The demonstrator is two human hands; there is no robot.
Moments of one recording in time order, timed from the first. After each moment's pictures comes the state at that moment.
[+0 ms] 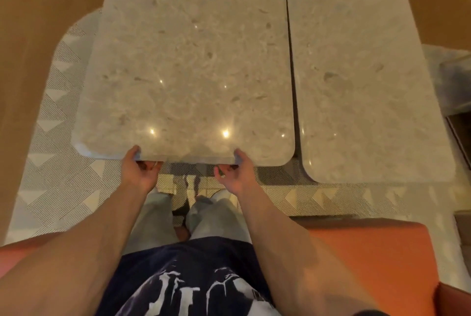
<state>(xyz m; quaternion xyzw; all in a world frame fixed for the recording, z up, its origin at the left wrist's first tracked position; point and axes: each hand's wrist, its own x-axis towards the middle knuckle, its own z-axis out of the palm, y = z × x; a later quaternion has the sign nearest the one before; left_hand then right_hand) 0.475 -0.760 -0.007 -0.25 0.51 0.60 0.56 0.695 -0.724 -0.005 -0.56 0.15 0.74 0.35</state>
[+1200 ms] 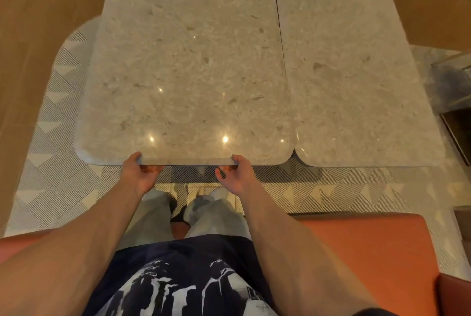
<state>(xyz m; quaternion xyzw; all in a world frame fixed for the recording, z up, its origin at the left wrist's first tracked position) 0.498 -0.804 0.001 -0.25 0.55 0.54 0.58 0.724 -0.771 0.006 -0.59 0.09 0.74 0.31</state>
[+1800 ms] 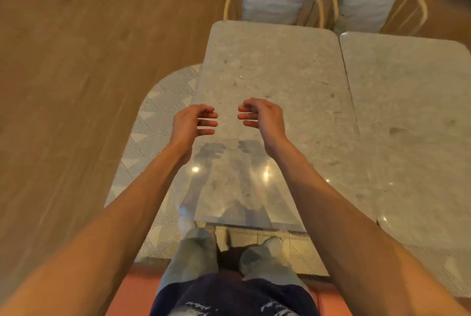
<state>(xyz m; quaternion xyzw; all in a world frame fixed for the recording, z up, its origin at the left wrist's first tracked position) 0.356 -0.662 0.168 0.24 0.65 0.54 0.49 0.516 -0.602 0.170 -0.54 -0.42 0.62 0.38</state>
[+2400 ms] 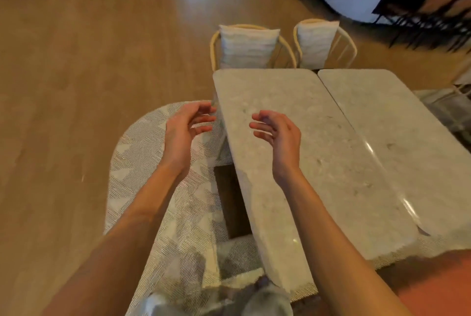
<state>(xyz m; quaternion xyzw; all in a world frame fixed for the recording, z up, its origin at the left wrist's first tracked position) 0.071 -0.566 0.213 0.36 0.43 0.62 0.56 0.250 -0.579 0.229 -0.58 -0.38 0.43 0.58</state>
